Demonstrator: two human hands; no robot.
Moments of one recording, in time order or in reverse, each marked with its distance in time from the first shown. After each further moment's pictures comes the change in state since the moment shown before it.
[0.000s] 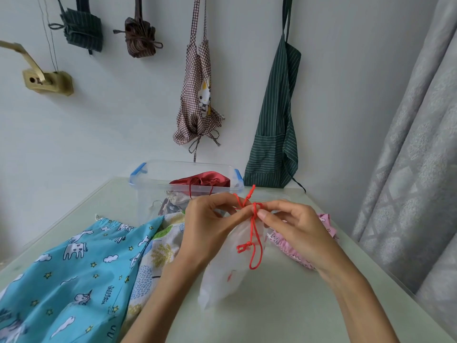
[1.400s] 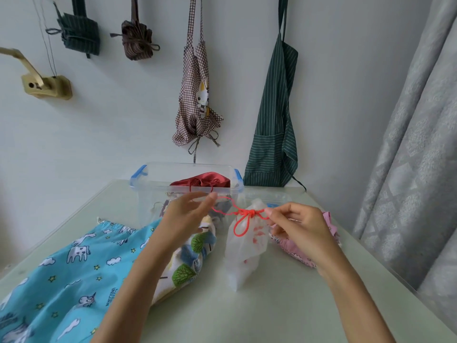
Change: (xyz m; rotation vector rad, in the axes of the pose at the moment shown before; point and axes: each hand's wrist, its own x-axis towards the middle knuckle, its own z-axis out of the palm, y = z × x) left_hand 0.013 -0.004 -0.038 0.034 -0.112 -0.567; right_hand 0.008 0.021 -0.004 0.047 0.201 0.083
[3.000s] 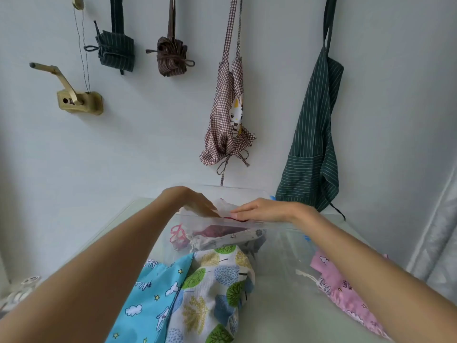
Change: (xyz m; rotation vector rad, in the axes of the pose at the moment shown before) left_hand 0.186 -0.009 -0.076 1.251 -0.591 -0.255; right_hand 0.185 0.001 0.113 -0.720 -0.865 0.088
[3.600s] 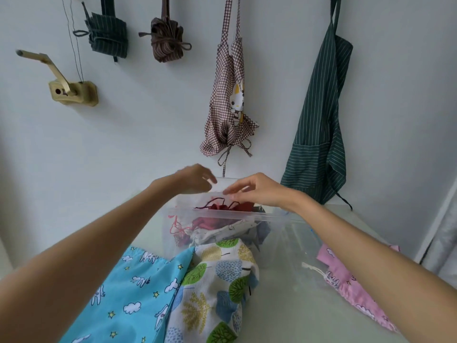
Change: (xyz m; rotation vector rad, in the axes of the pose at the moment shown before) left_hand 0.003 -0.013 -0.005 -0.396 0.482 0.156; right_hand 0.011 -0.009 -0.001 0.246 0.256 -0.220
